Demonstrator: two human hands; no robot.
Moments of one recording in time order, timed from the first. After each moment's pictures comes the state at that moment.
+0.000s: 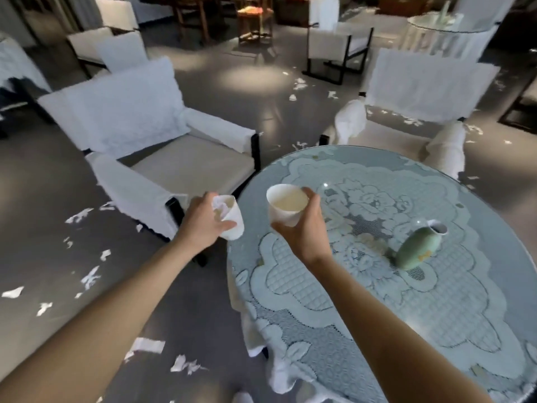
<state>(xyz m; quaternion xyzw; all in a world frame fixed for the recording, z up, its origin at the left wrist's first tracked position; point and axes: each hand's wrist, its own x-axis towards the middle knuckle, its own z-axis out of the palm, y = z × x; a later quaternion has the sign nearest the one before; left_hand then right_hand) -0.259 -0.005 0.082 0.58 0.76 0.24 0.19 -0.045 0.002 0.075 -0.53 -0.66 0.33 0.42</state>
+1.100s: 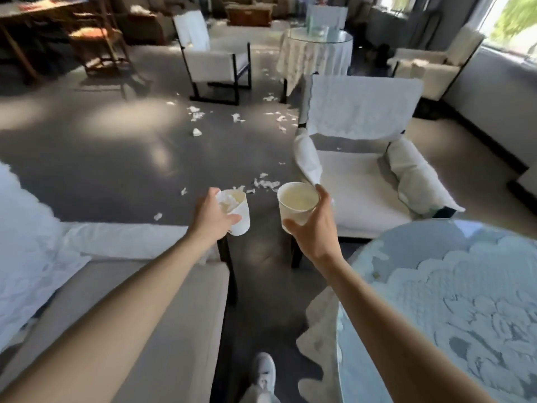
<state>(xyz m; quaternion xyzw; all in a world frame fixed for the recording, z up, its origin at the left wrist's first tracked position) -0.400 0.661 0.086 0.69 0.60 0.25 0.31 -0.227 0.559 0.076 -0.70 -0.46 0.17 0.52</state>
